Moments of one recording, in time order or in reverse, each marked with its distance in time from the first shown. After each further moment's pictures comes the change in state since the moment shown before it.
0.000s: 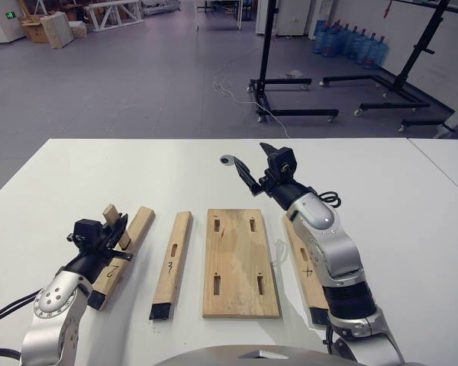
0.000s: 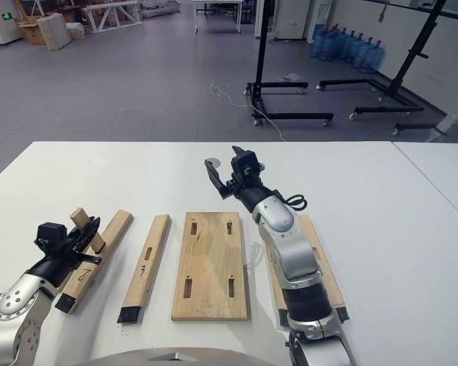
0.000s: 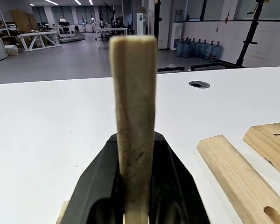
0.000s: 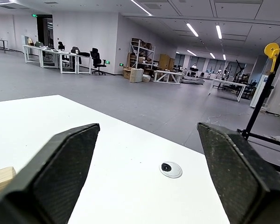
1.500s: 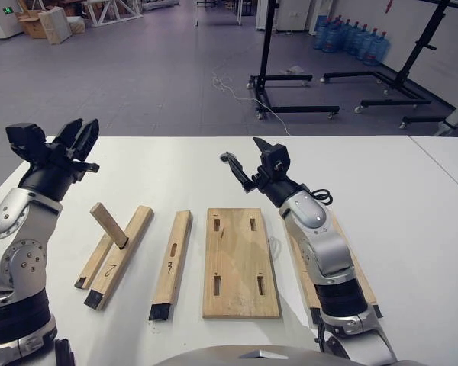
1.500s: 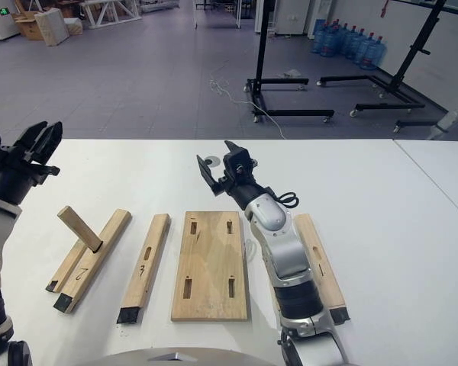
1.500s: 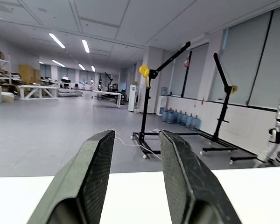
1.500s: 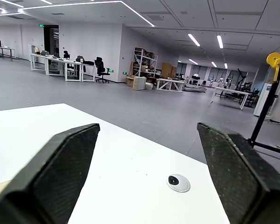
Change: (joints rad) left arm -0.486 0.158 0.201 -0.121 -0.368 0.342 0.093; right arm -0.021 0.055 0.019 0.019 -0.006 -0.035 0.007
